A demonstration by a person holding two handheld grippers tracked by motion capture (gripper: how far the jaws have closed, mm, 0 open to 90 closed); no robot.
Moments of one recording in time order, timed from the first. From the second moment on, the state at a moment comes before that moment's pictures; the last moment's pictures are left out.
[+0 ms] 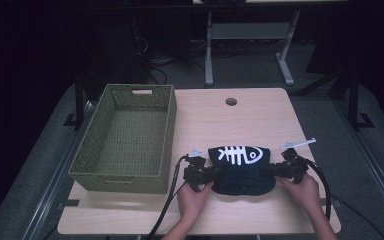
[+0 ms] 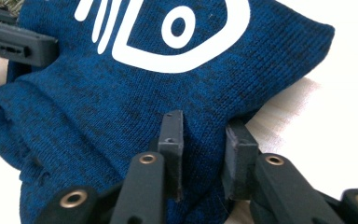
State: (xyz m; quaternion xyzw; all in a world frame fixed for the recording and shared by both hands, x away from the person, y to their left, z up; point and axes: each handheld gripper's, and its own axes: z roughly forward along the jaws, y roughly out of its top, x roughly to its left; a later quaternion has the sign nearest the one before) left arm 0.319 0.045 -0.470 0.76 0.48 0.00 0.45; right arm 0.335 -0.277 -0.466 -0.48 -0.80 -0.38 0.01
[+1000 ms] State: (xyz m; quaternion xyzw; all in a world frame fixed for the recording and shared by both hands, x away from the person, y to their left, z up) left arm 0.321 0.043 -0.400 0.77 0.44 0.03 0.45; right arm 0.314 -0.280 -0.412 -0.48 -0.77 -0.43 -0.02
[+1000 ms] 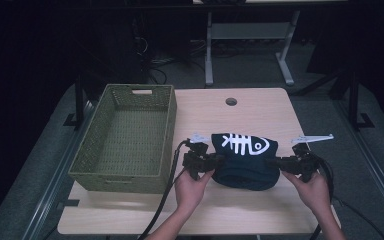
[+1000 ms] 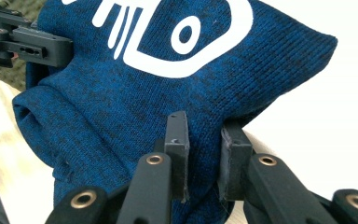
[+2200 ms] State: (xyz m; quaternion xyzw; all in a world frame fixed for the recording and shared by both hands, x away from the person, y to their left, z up) left arm 0.333 0.085 -0.333 0.78 0.41 0.02 0.47; right arm 0.313 -0.254 -0.342 -0.46 -0.76 -0.47 -0.02
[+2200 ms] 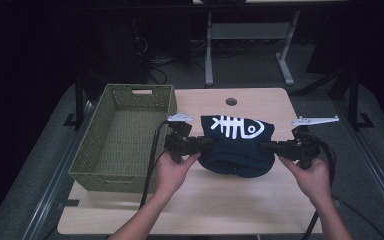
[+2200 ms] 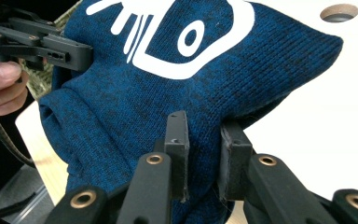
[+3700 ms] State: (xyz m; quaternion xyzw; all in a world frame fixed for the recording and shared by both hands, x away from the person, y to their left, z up) left arm 0.355 0.156 -0.300 0.78 0.40 0.01 0.49; right arm 0.334 -0.191 -0.304 -0.44 -0.75 -0.49 -0.01
